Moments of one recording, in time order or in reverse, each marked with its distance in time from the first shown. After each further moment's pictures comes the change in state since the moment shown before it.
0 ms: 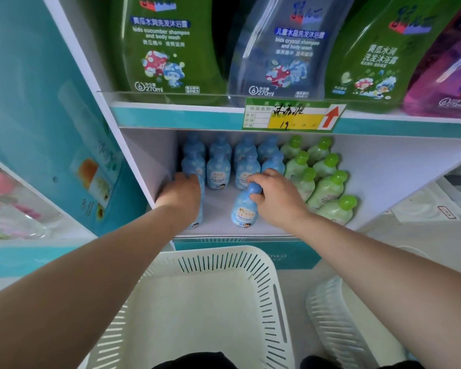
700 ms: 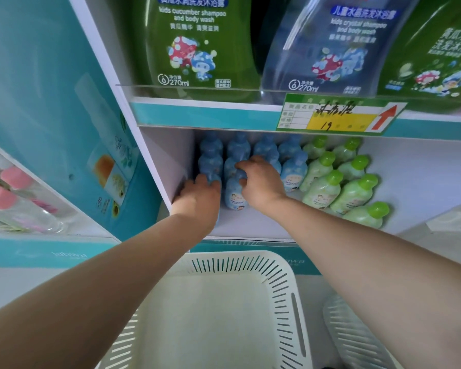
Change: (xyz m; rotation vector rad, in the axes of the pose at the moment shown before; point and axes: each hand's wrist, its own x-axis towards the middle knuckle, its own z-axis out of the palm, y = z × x) left_hand -0.003 -0.004 0.015 -0.056 0.023 0.057; right_hand 0.066 -0.035 0.043 -0.015 0.014 -0.011
